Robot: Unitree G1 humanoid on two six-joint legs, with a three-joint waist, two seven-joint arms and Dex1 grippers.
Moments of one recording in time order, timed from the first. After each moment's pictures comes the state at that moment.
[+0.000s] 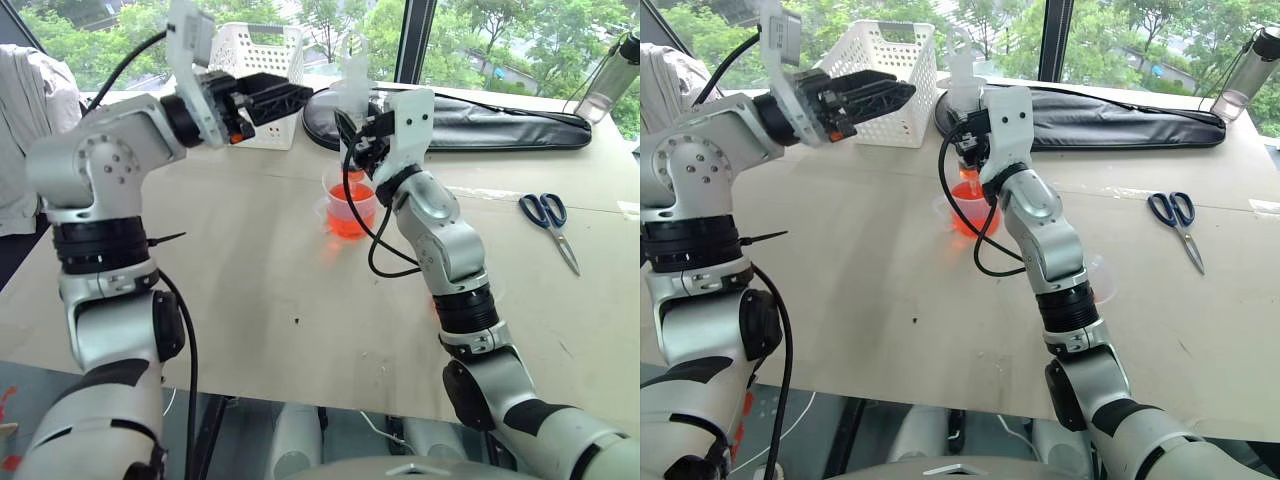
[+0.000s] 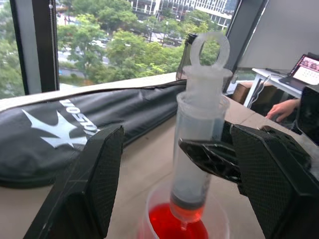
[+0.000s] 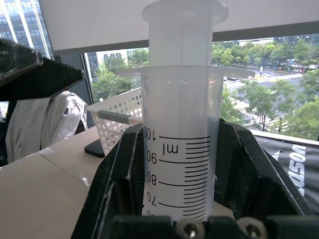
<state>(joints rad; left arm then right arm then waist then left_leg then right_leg) -0.98 0.66 0.22 0.09 -0.63 1.00 -0.83 -0.79 0.12 0.09 0.04 0.16 0.35 0.15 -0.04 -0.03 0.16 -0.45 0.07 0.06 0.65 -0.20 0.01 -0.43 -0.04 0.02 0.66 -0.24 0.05</state>
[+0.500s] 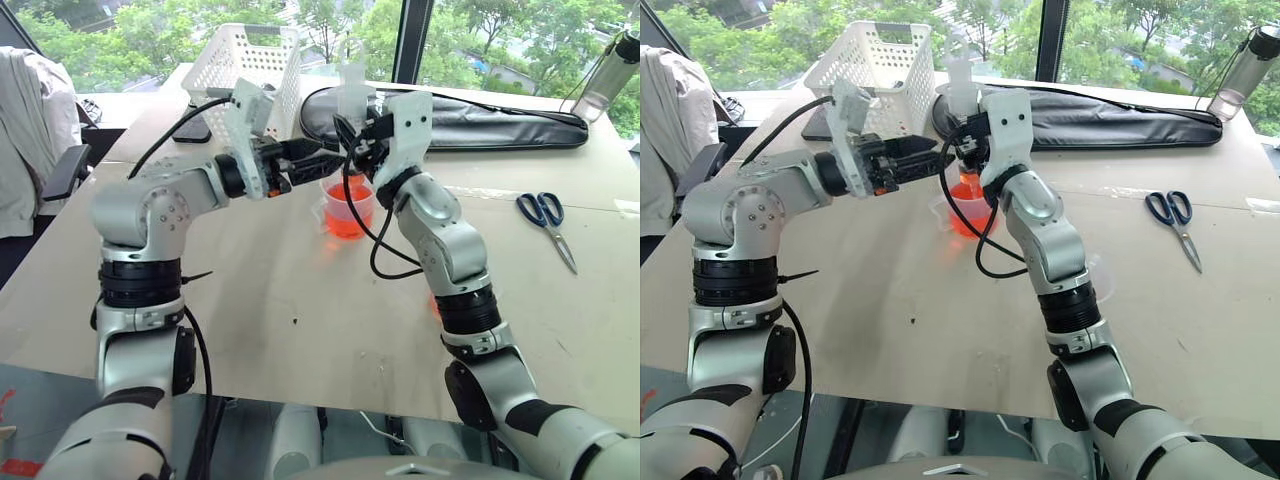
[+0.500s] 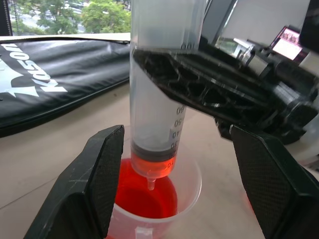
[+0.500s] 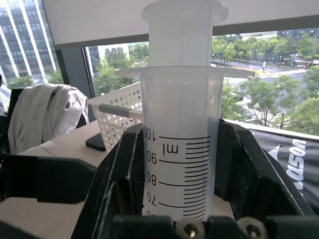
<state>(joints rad) -0.81 0.58 0.07 -0.02 -0.60 0.92 -0.81 -0.79 0.11 0.09 0.01 0.17 0.39 0.15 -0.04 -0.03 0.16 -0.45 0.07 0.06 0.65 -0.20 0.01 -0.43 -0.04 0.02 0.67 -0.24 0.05</state>
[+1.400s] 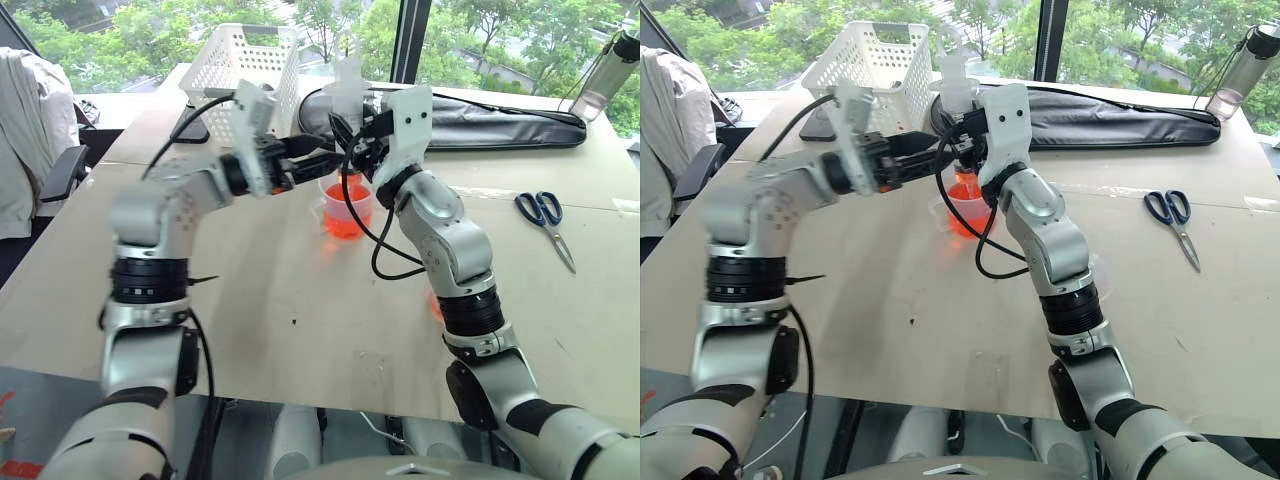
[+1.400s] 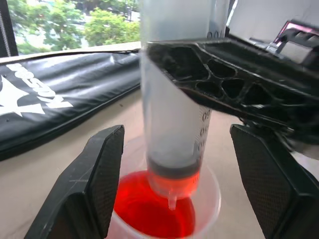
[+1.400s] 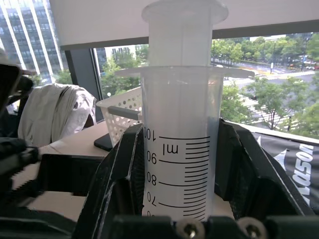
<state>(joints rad) -0.84 0.62 0.12 0.08 -0.63 0.88 -0.91 -0.79 0.10 0.10 -0.03 0.19 0.43 0.17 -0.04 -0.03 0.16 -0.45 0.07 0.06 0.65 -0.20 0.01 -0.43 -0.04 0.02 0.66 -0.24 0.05</state>
